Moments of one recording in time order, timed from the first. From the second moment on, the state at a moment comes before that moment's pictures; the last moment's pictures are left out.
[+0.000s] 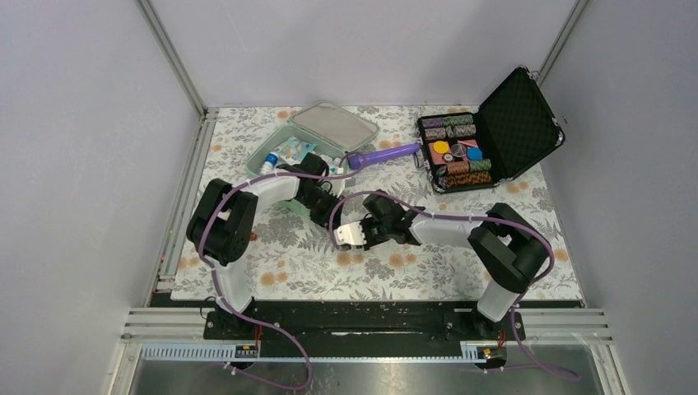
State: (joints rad) left arm -0.46 1.83 1.14 -0.63 0.69 0.15; right arm 0.82 1.68 0.87 -0.15 -0.22 -1.05
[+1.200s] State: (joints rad) left arm -0.09 1.33 1.24 -0.72 0.71 0.24; right arm 0.36 2.19 1.70 -0.15 -0.53 0.64
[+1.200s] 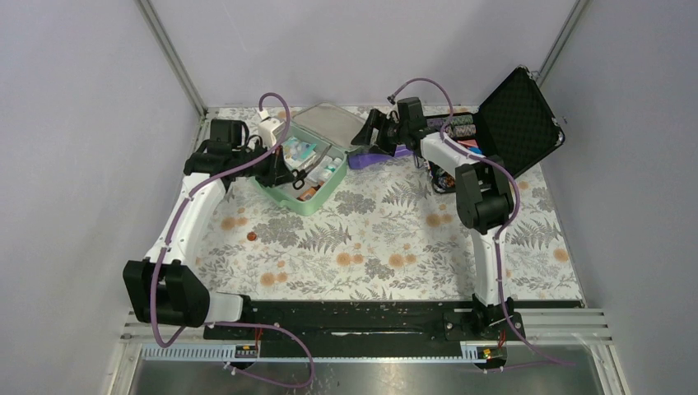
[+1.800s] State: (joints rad) left arm -0.03 1.47 1.39 -0.75 0.68 0.28; right arm 0.35 2.44 1.92 0.00 -0.50 0.89
